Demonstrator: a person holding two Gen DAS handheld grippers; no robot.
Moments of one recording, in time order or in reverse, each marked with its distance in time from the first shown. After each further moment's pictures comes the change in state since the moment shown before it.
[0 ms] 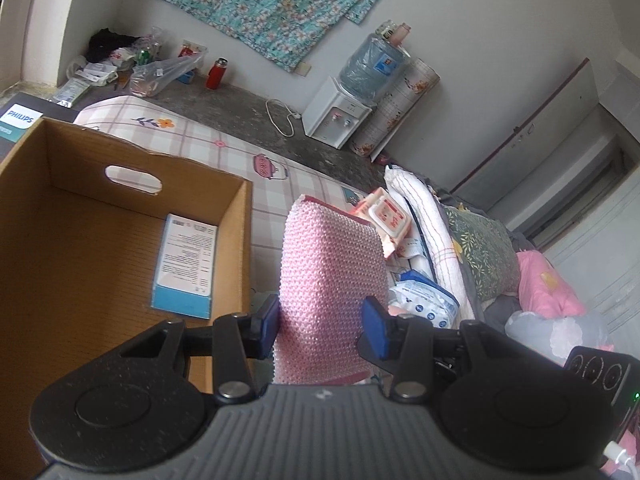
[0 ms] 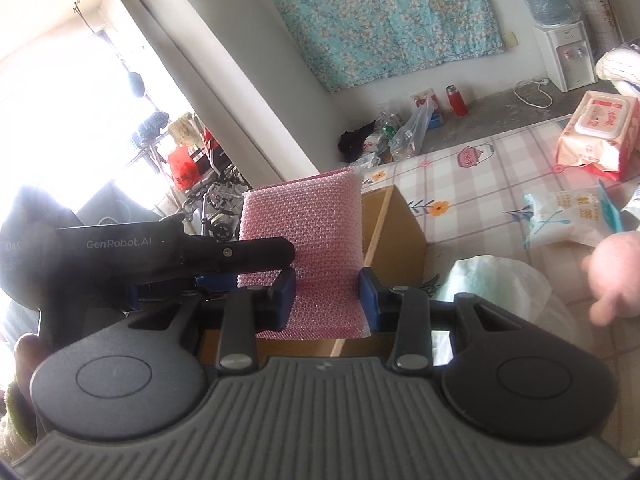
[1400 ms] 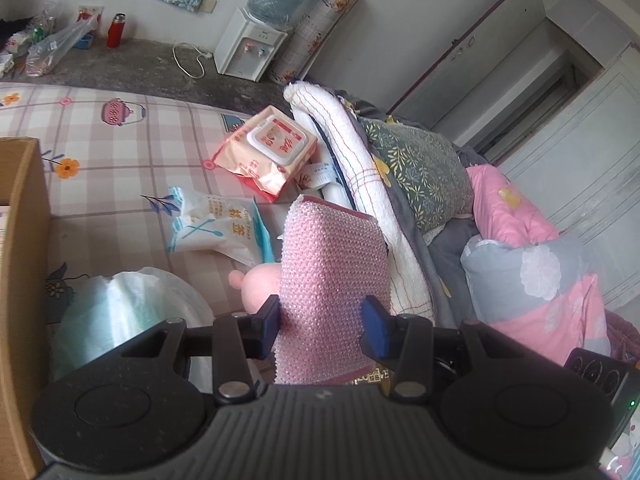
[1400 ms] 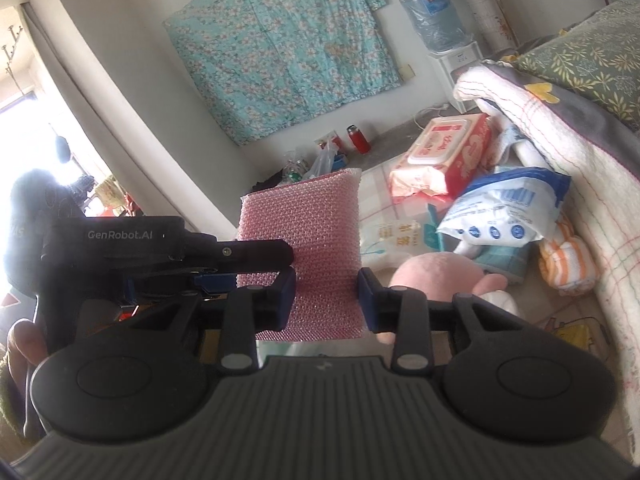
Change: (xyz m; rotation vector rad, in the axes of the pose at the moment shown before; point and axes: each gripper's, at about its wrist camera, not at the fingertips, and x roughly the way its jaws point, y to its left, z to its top) left arm 0.131 -0.122 -0.018 0.166 0.204 -0.151; right arm -0.080 -0.160 -0.008 0.124 -0.162 -0.212
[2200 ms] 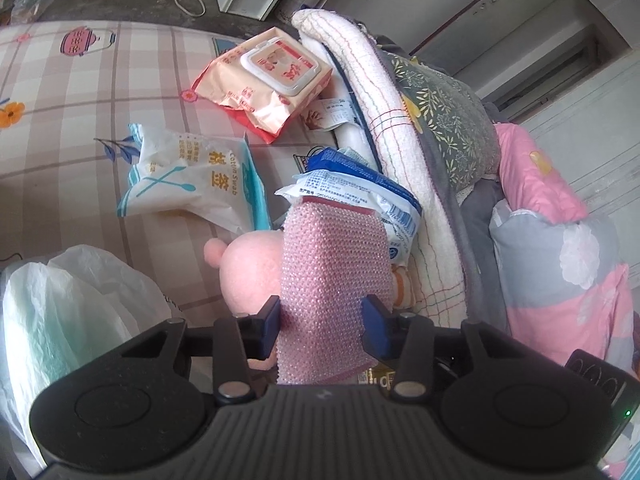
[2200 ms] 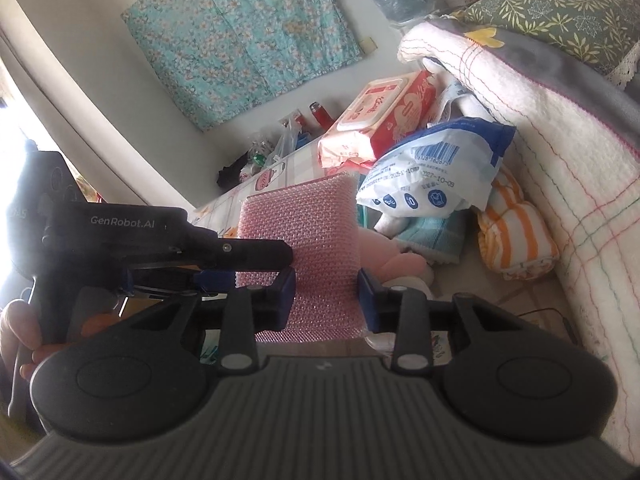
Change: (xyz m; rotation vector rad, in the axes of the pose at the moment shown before) left arm 0.111 0.008 0.009 -0.029 0.179 0.000; right arm 0.046 -0.091 -0.008 0.066 0.062 -0.076
